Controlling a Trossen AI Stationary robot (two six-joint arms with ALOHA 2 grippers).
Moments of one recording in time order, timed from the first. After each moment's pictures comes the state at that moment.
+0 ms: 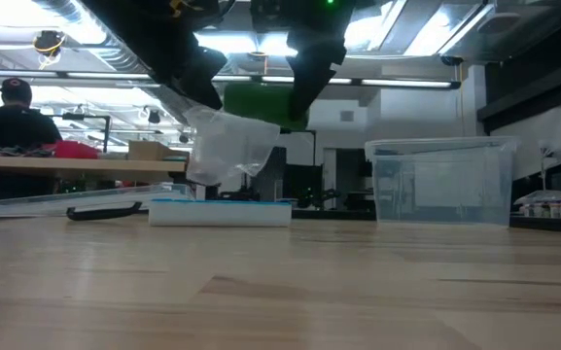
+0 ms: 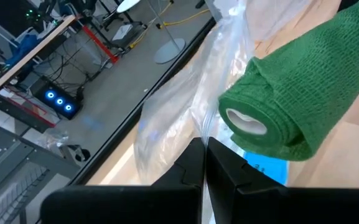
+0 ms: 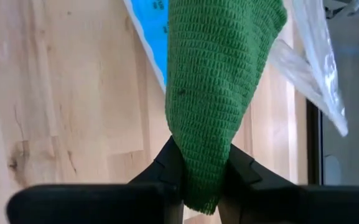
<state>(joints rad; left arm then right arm) -0.26 1.46 0.91 -0.38 -1.06 -0.37 0.11 2.05 1.87 -1.13 0.46 0.07</state>
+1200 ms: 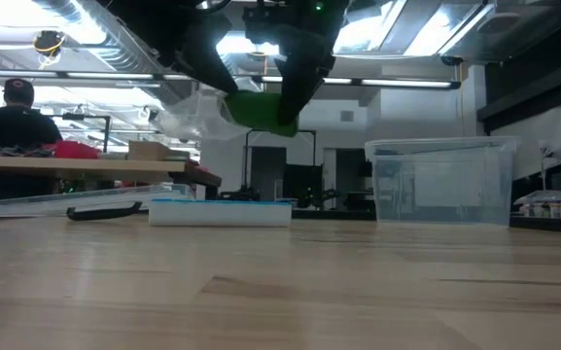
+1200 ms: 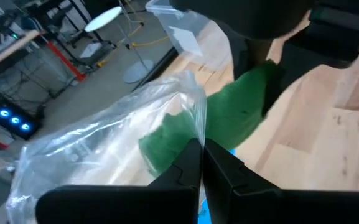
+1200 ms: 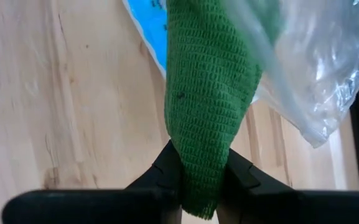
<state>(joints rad) -0.32 1.46 0.91 -0.22 -0.99 -0.28 0.05 2.05 1.87 -1.05 0.32 0.12</state>
